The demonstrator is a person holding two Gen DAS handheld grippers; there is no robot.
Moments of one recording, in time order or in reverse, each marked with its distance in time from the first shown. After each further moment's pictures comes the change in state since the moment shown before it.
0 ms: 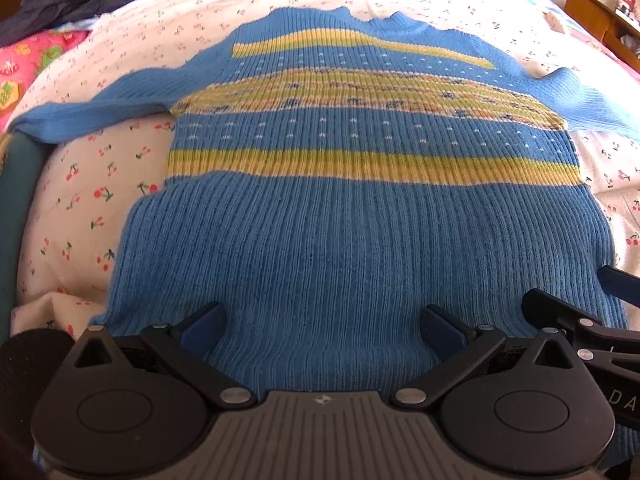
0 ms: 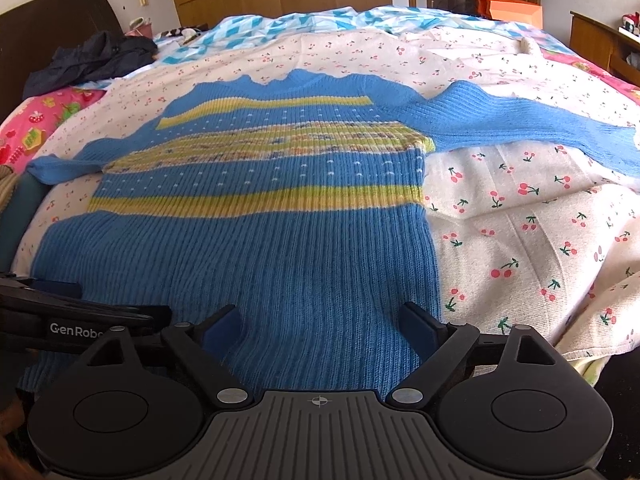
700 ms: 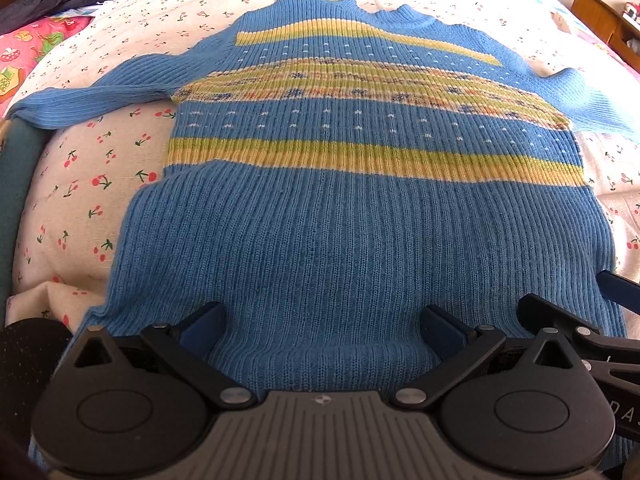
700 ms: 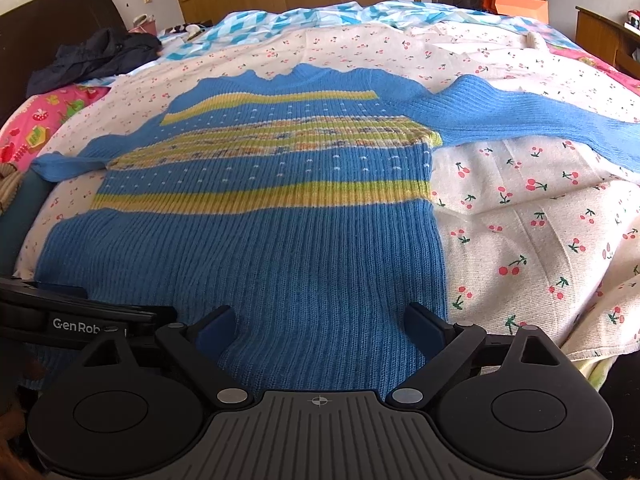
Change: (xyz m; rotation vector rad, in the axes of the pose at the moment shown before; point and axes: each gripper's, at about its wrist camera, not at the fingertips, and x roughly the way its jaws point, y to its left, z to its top) left arm 0.006 0.002 0.002 -0.020 0.022 -0.002; right arm 0.003 0.000 0.001 0.003 0.013 0.019
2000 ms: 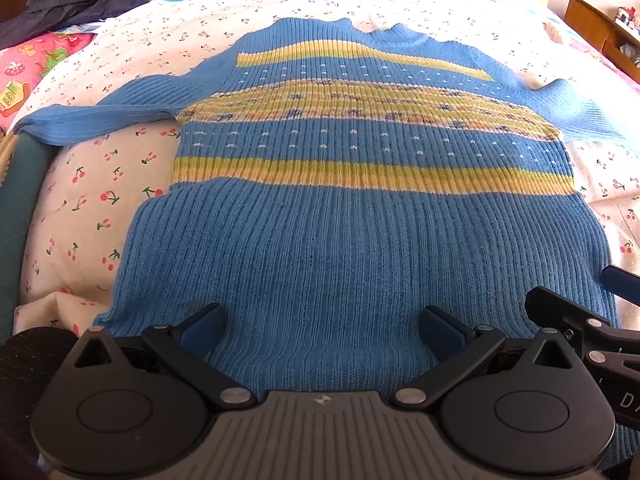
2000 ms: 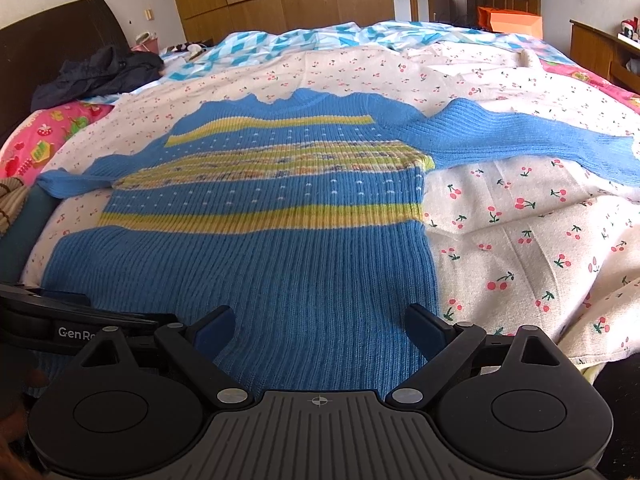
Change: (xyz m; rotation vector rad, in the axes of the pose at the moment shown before) left arm -0.013 -0.004 -0.007 0.013 -0.061 0.007; right arm -0.013 -0.001 0.001 0.005 -0.067 -0.002
